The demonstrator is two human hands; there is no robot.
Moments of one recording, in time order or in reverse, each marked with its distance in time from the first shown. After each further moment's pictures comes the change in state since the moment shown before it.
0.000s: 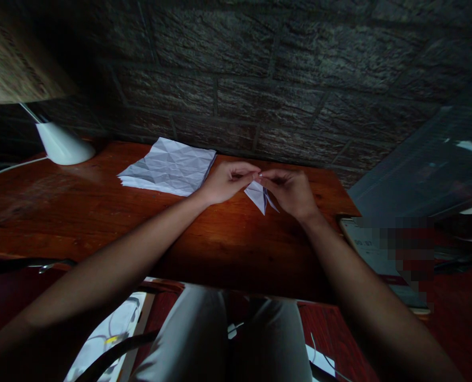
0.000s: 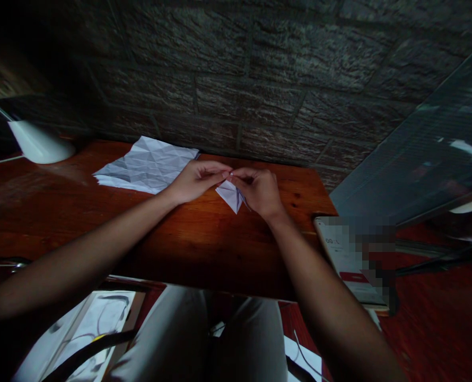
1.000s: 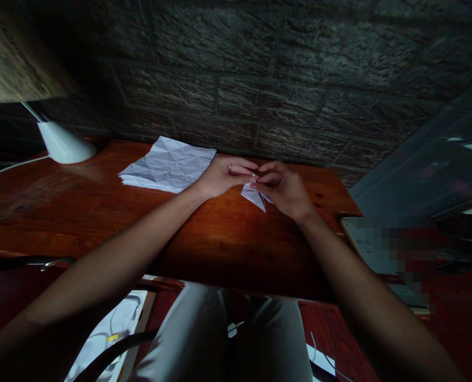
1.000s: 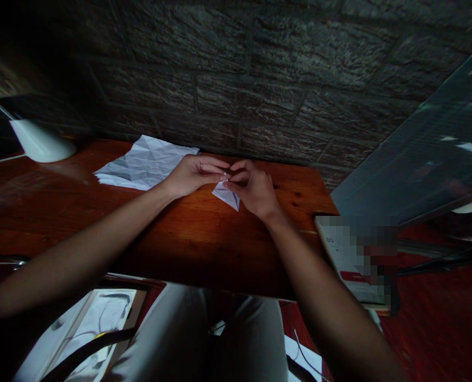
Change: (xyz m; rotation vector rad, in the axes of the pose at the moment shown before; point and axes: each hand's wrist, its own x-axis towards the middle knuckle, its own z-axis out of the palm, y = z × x) left_hand 0.000 0.013 -0.011 -0.198 -0.009 -0.229; right_hand 0.001 0.007 0.008 0.000 -0.021 0.107
